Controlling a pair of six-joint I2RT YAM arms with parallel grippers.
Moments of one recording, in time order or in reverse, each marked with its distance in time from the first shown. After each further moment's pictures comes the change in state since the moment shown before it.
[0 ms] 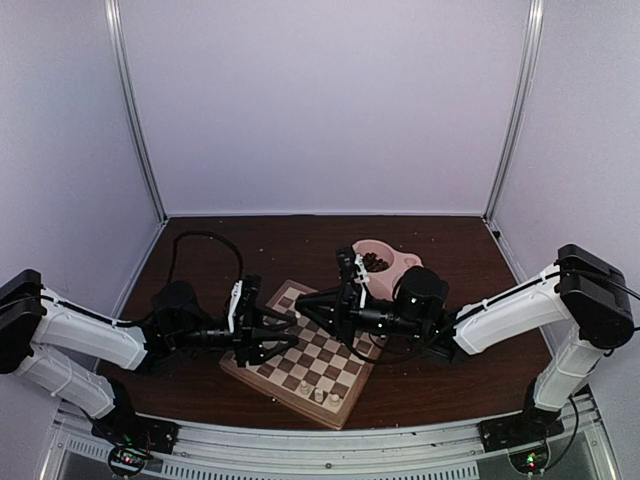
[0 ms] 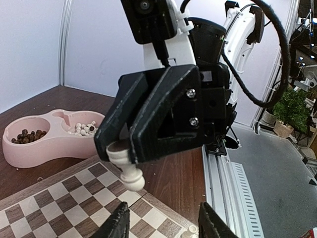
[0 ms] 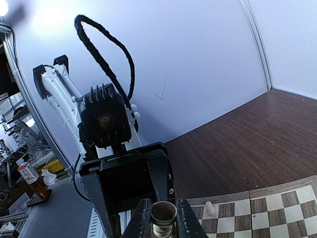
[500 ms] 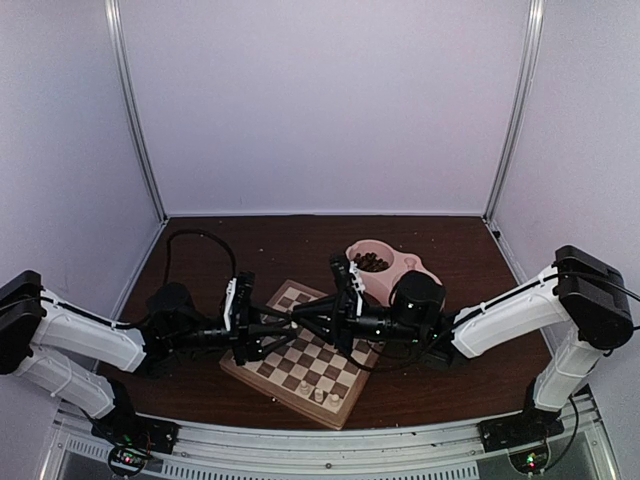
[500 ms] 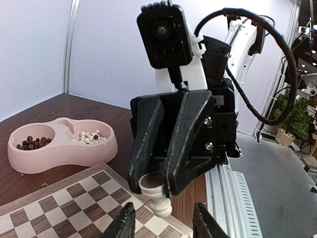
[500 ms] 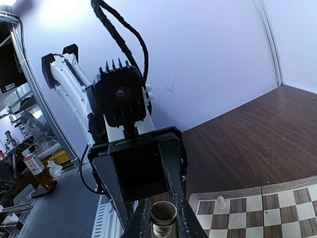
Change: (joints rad) left arm 0.000 -0.006 -0.016 0.058 -0.026 -0.026; right arm 0.027 0.009 0.001 -0.007 -0.029 -0.014
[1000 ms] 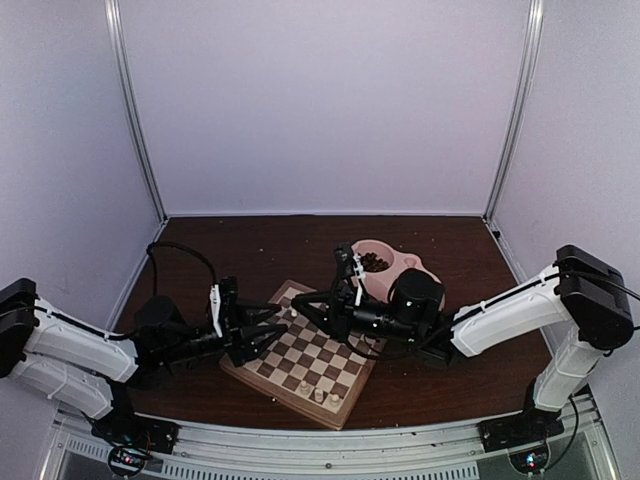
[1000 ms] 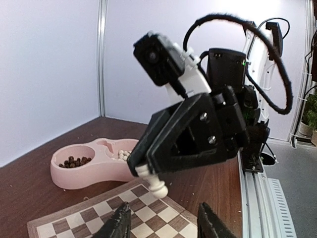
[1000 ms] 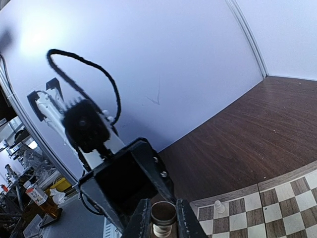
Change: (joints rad) left arm -0.040 -0.027 -0.092 0.139 -0.217 0.109; right arm 0.006 0.000 0.019 -0.006 0.116 0.144
